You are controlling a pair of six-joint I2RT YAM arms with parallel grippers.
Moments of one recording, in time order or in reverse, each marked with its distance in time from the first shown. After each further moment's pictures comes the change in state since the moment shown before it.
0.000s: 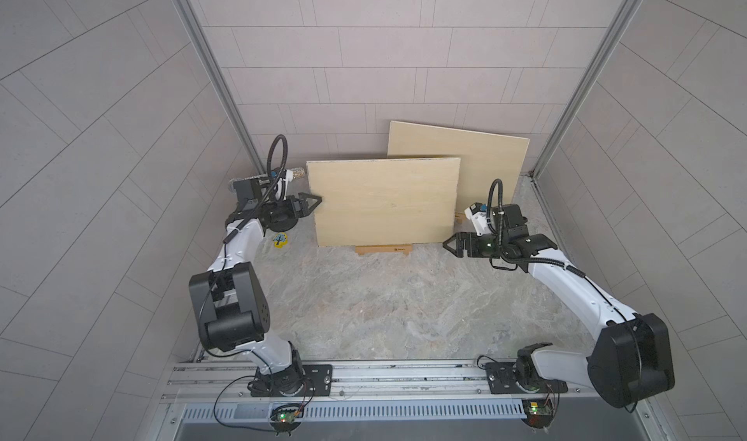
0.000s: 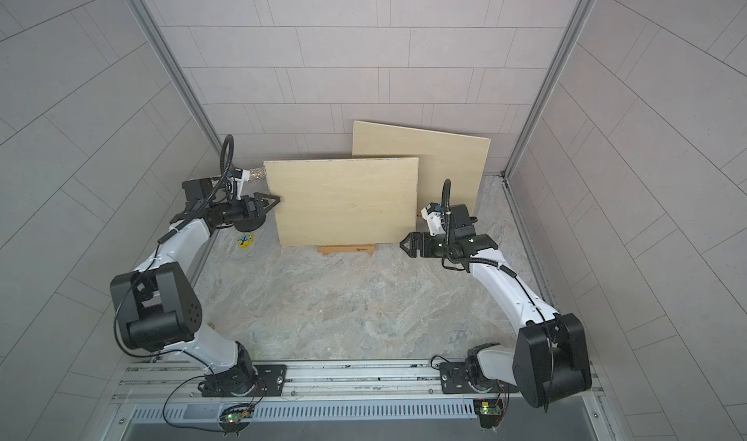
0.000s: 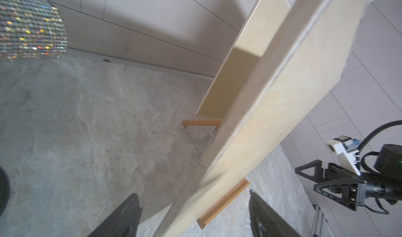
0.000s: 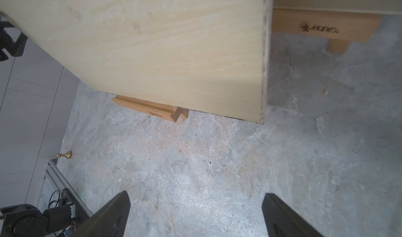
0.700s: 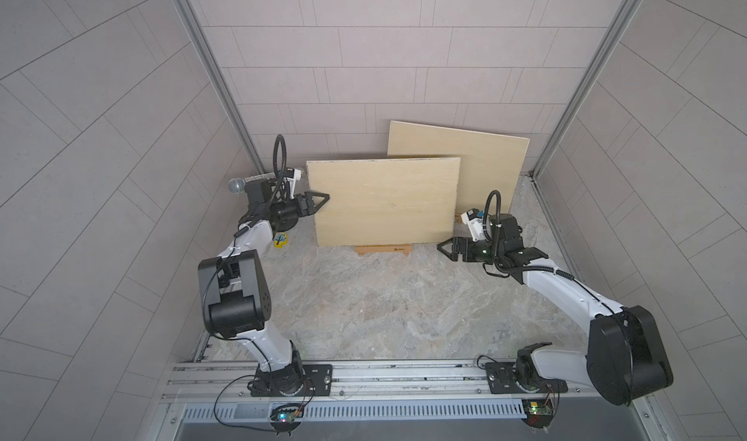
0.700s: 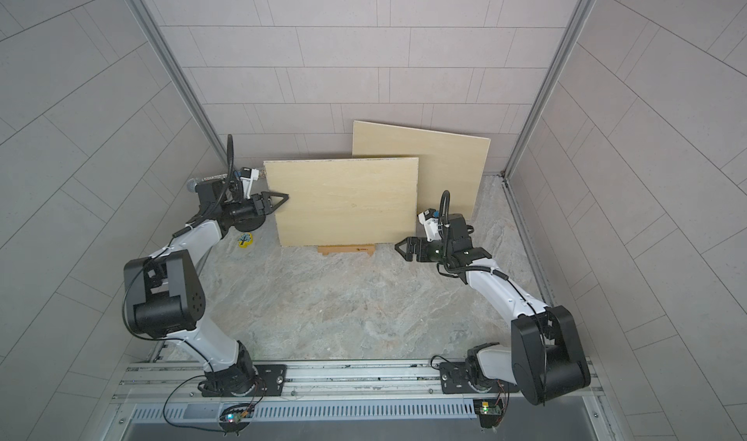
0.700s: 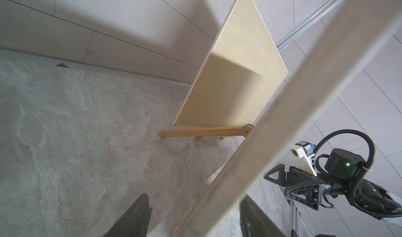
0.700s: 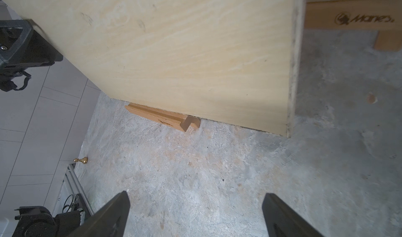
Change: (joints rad) left arm -0.047 0.072 -0.069 0.296 0.102 -0.174; right arm 0.007 0.021 -0.160 0.303 -0.067 0.079
